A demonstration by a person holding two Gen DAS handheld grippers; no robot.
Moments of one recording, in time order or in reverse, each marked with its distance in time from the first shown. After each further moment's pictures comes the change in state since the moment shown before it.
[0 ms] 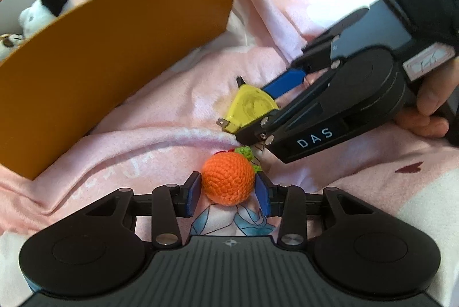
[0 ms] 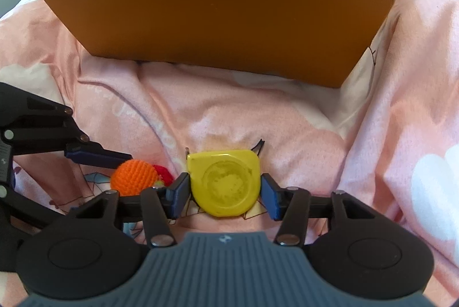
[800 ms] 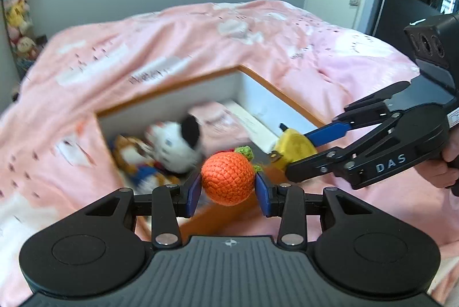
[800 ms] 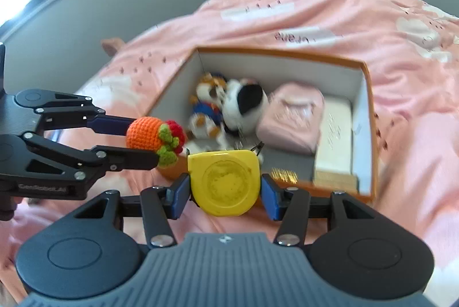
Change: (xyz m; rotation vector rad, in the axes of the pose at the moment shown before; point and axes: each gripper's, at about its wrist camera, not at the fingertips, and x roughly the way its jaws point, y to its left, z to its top) left arm -0.138 0.066 0.049 -0.111 -0.360 0.195; right arm -0.110 0.021 0.083 -0.066 -0.315 0.158
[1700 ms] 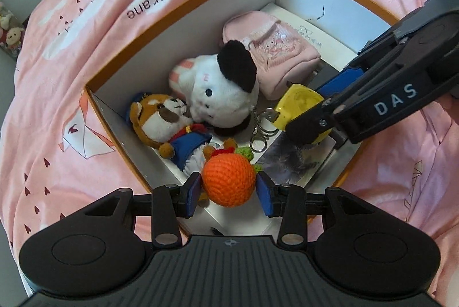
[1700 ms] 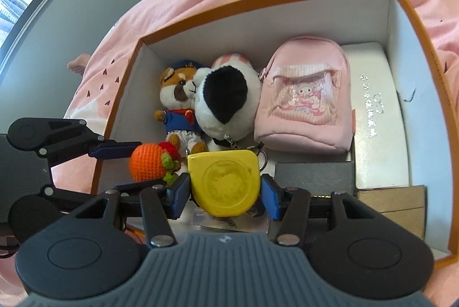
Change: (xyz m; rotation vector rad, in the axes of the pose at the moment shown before) left arm 0.110 0.038 0.008 0.206 0.446 0.126; right arm 0.123 -0.053 0.036 0.320 0.187 0.108
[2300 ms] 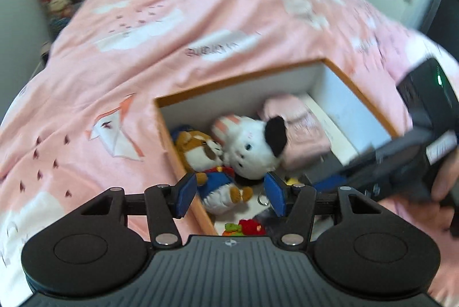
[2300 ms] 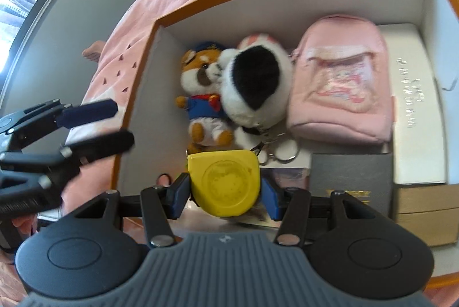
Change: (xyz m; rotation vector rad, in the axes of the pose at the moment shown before) left arm -0.059 0.057 -0.036 -0.394 -0.286 -0.057; right arm 0.018 0.010 0.006 0.012 0.090 0.095
